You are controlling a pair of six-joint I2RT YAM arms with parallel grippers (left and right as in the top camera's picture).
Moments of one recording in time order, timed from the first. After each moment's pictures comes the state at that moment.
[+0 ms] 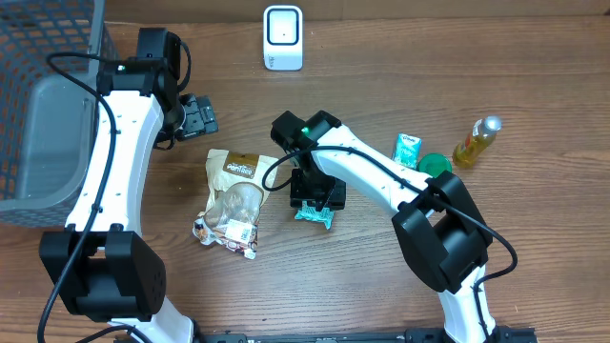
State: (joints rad) left arm -0.03 1.81 1.68 -1.22 -0.13 -0.36; right arm 0.72 2.13 1.67 -1.23 -0.11 0.77
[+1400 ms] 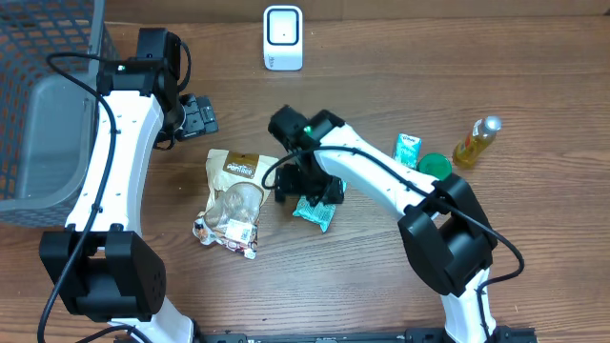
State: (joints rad) left arm -0.03 1.81 1.68 -1.22 -0.13 -0.36; right arm 0.71 2.11 1.69 -1.16 -0.17 0.71
